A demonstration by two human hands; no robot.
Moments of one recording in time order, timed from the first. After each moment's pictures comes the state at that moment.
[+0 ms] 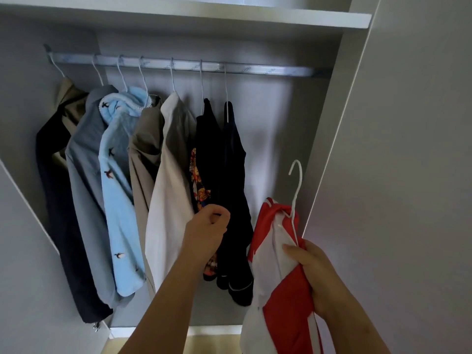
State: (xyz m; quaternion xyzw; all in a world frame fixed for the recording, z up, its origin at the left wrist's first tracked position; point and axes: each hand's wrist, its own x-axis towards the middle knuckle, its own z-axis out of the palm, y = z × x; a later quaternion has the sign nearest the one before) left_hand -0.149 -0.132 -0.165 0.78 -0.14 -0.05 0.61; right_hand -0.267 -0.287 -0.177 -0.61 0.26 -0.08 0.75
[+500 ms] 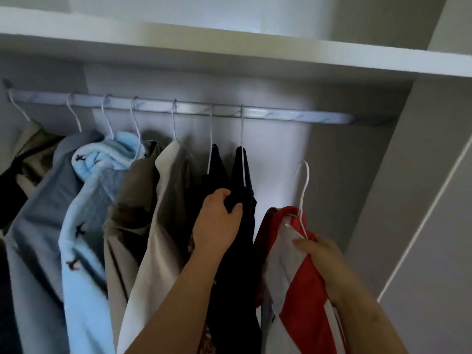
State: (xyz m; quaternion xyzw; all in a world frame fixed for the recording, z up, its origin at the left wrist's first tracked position) left_hand 0.076 -0.201 -0.107 0.83 -0.19 0.10 0.51; right_hand -0.040 -0.349 -0.120 -0.67 0.27 -0.15 0.68
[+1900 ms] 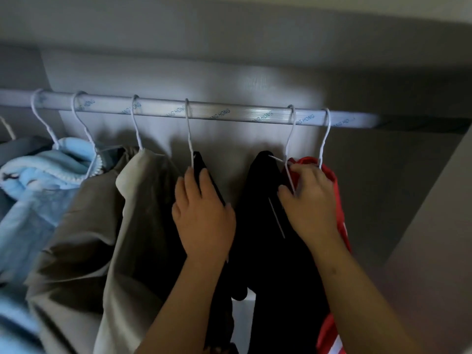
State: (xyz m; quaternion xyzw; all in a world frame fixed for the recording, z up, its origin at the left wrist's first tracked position) left_hand 0.136 -0.267 -0.081 0.92 -0.10 0.23 0.31; right_hand 0.095 -0.410 -0.064 -0.87 0.18 -0.38 0.24
